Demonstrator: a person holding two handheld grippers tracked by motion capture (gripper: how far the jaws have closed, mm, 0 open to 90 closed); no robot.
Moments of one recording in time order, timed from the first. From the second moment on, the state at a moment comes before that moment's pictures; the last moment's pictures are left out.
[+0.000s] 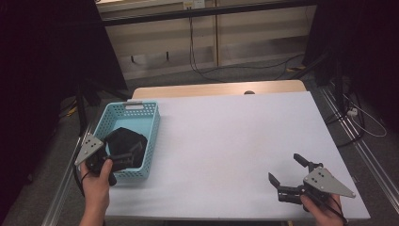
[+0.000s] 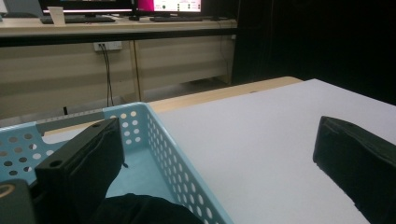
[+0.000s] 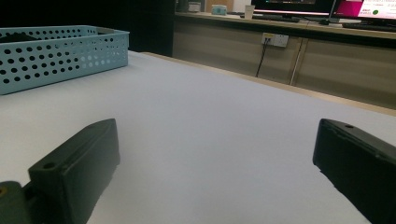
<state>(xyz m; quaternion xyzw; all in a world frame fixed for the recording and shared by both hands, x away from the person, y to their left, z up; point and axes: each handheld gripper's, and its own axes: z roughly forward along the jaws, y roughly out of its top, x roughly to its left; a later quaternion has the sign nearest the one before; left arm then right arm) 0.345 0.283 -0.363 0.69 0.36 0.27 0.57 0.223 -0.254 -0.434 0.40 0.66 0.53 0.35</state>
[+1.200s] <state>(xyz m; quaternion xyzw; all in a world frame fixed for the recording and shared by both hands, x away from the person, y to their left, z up) 0.442 0.298 -0.386 0.76 0.41 0.25 0.44 0.216 -0.263 -0.434 0.41 0.66 0.52 0.35</state>
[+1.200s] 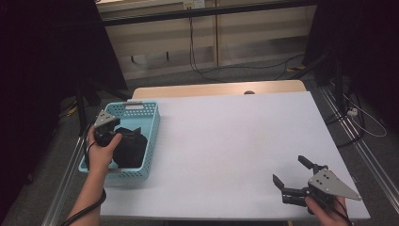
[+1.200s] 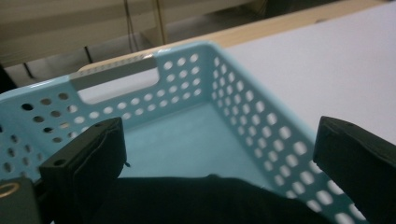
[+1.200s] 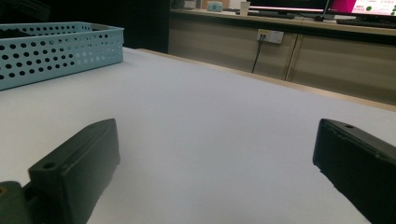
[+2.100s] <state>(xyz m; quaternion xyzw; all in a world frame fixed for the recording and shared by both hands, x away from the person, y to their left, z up) 0.466 0.294 -0.444 0.81 0.50 0.17 0.27 0.214 -0.262 -0.435 0.40 0.67 0.53 0.35</state>
